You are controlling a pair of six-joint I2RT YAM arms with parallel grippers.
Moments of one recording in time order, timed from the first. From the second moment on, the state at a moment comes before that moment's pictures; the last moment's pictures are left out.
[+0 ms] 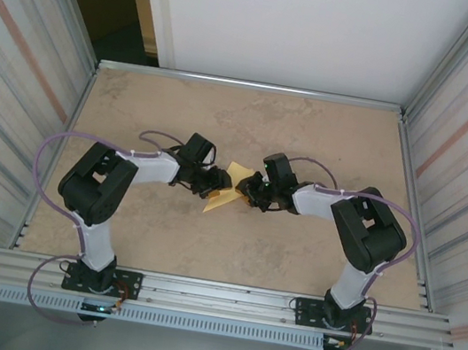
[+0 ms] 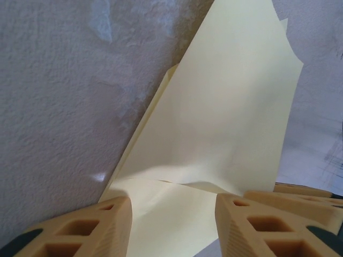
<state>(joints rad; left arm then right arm) -0.53 1.82 0.97 -0.16 0.45 -0.92 0.61 1.78 0.86 0.08 -0.38 1.24</state>
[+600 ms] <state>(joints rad) -0.53 1.65 0.97 -0.14 0.46 -0.76 0.56 1.64 0.79 0.08 -0.31 1.23</state>
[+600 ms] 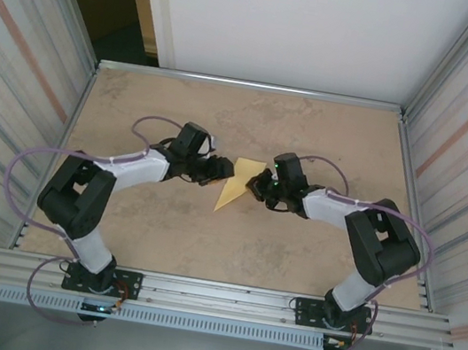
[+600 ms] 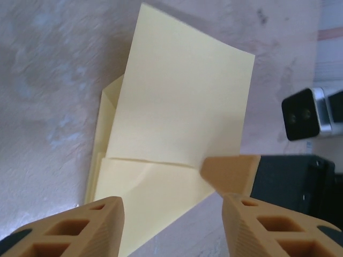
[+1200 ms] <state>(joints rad) -0.83 1.68 0.97 -0.04 0.12 -0.18 0.43 1.49 0.73 -0.03 -0.32 1.30</state>
